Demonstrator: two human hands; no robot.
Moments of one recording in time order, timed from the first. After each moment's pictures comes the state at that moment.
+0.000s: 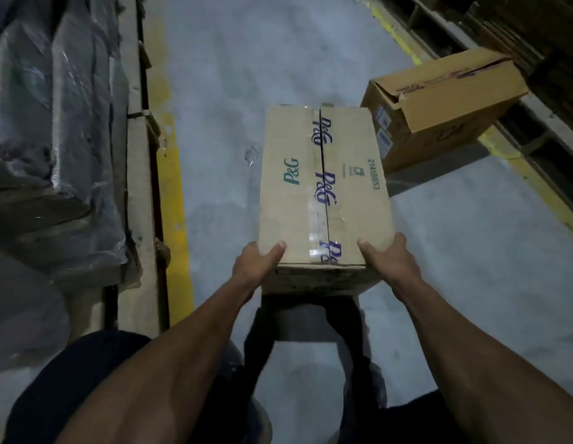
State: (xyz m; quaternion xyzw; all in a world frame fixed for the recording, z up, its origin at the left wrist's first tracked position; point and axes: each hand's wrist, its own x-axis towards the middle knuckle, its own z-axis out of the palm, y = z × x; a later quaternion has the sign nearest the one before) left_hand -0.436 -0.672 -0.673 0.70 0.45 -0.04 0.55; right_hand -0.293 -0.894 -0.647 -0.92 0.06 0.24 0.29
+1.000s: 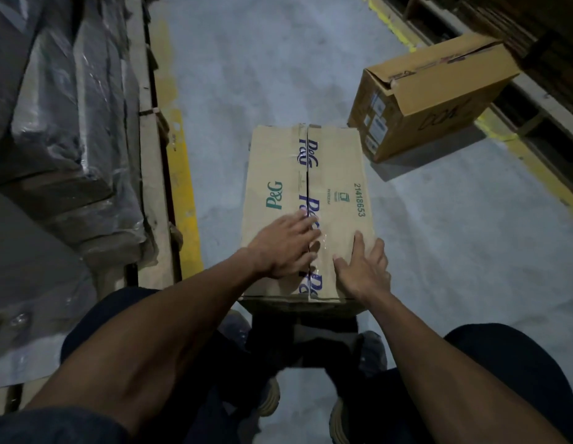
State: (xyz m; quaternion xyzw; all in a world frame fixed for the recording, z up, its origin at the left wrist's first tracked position) left_hand -0.453 -0.713 -0.611 0.99 -0.11 -0.08 0.04; right_hand -0.400 -0.898 -0.639 -0.95 -0.07 0.26 0.15
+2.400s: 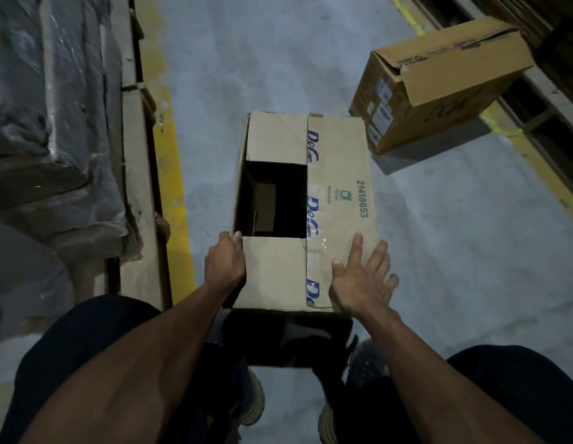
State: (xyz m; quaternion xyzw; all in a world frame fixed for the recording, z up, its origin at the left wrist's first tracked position) left_hand -0.496 -0.671 -0.688 0.82 0.45 0.00 0.34; right_hand -0.404 -0.889 -0.641 -0.96 -0.10 0.26 0.07
